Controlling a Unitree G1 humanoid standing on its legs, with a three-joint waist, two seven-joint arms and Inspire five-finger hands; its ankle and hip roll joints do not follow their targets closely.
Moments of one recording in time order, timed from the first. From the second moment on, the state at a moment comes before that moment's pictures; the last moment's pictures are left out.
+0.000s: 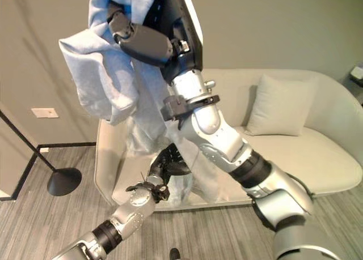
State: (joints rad) left arm -0.37 0.02 -0.69 0.47 -0.71 -0.17 0.29; right arm -0.96 -0.61 0.64 -0.16 0.84 -0.25 -0.47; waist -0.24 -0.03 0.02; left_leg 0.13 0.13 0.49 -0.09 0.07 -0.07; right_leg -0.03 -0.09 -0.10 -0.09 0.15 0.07
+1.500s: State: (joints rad) left arm -0.03 0.64 0.37 -0.14 0.42 -0.09 0.91; right arm -0.34 -0.94 0.04 -0.36 0.74 -0.35 -0.20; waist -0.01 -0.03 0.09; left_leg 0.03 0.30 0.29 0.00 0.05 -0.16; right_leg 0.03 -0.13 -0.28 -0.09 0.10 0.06
